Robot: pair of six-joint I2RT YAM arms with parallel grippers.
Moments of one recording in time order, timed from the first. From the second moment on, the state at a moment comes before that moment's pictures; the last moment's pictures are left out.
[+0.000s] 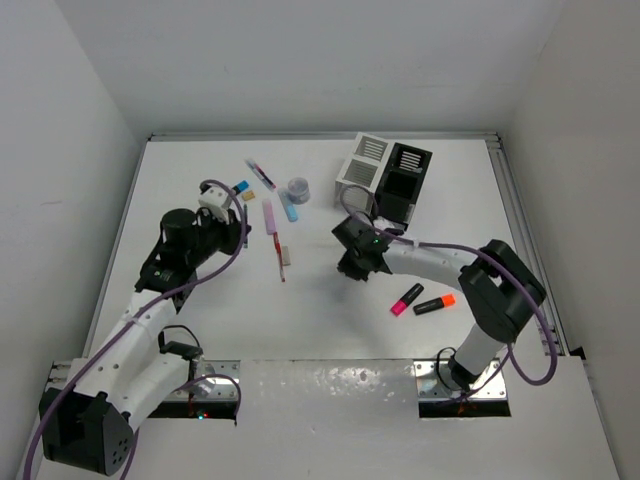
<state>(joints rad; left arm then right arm) -0.20 0.85 0.61 -0.09 0.22 -0.07 0.76 1.68 0.90 -0.44 0.23 1.41</state>
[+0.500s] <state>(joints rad) -0.23 1.05 0.80 -0.16 0.77 0.06 0.73 1.58 1.52 -0.12 0.12 0.27</state>
